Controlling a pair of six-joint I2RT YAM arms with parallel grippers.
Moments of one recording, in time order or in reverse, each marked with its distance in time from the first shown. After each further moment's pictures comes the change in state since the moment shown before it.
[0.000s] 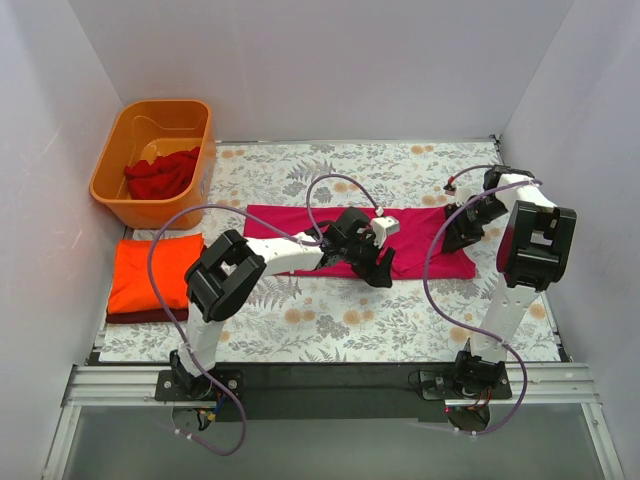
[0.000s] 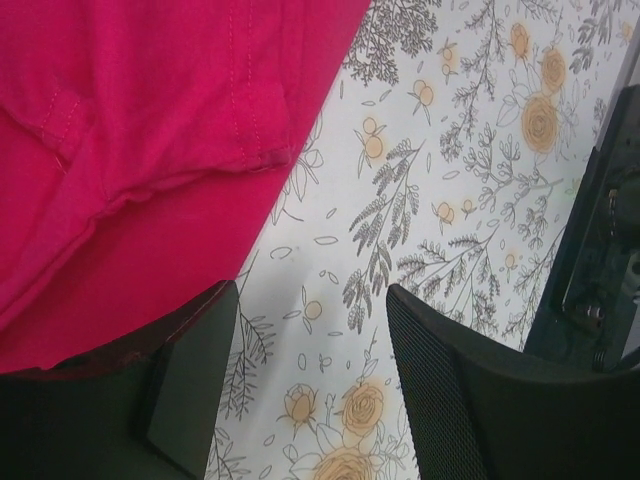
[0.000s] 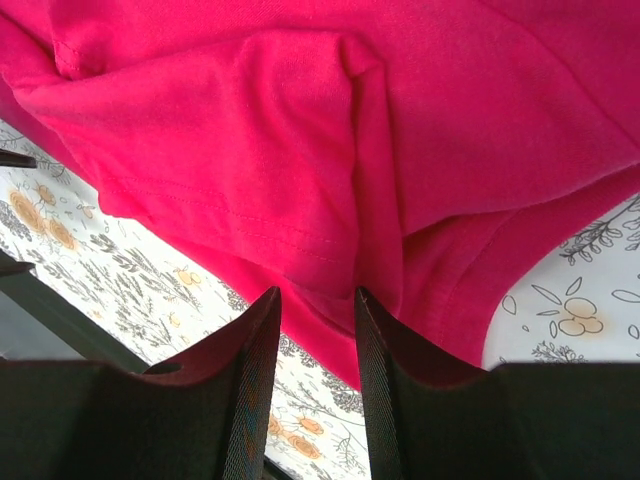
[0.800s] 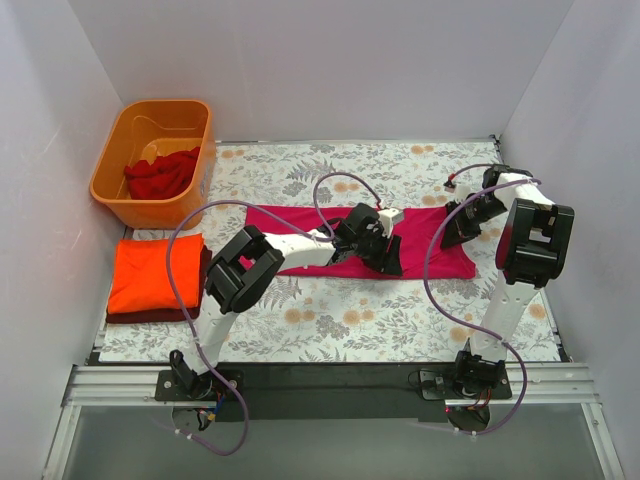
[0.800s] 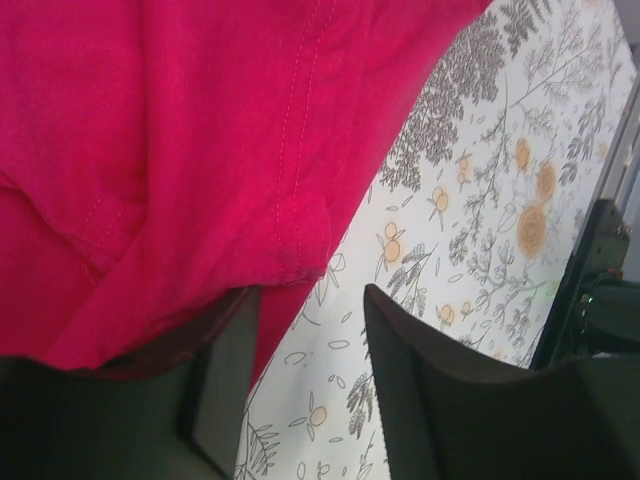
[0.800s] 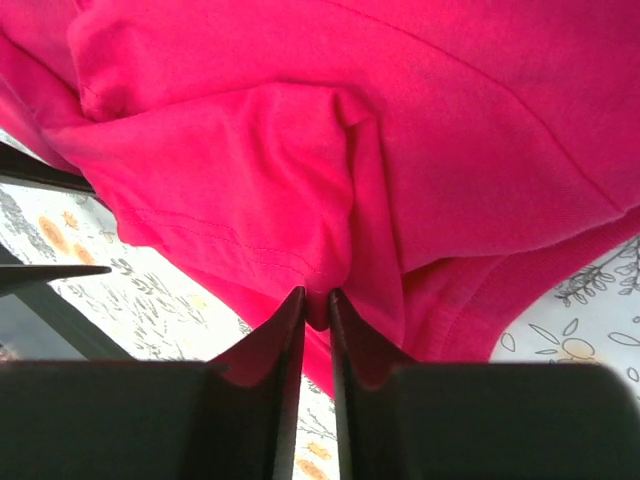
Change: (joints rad) left arm -0.002 0.167 0.145 0.082 -0.030 -0.206; right arm 0.000 0.039 0.026 0.029 -0.049 0.039
